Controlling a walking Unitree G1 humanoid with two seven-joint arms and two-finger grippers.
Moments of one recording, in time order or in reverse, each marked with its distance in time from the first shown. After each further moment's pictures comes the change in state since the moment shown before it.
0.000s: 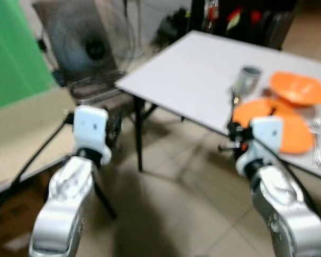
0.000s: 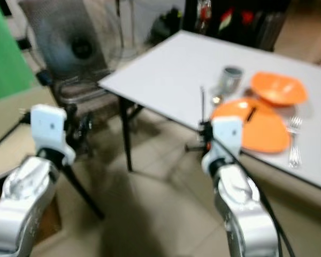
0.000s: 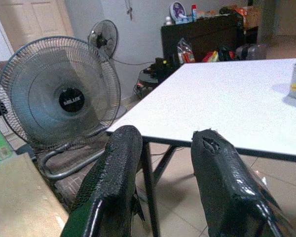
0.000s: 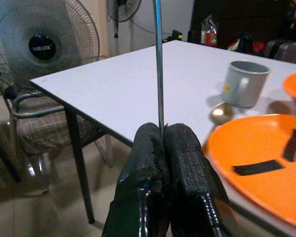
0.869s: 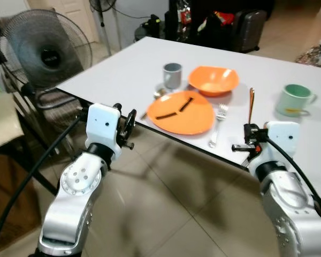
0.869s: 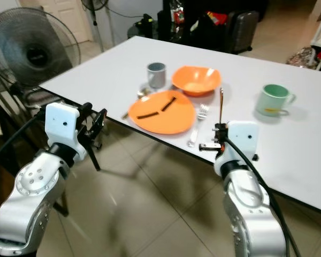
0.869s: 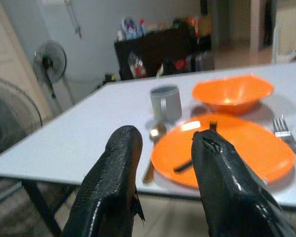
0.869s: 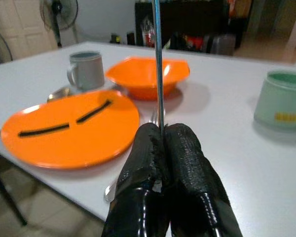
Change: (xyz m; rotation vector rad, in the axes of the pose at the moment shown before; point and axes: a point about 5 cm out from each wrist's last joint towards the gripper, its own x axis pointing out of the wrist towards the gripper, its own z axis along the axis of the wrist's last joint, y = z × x) left arm 0.009 -0.011 -0.002 0.002 -0.009 -0.085; right arm -0.006 -0.012 -0.006 0.028 0.012 -0.101
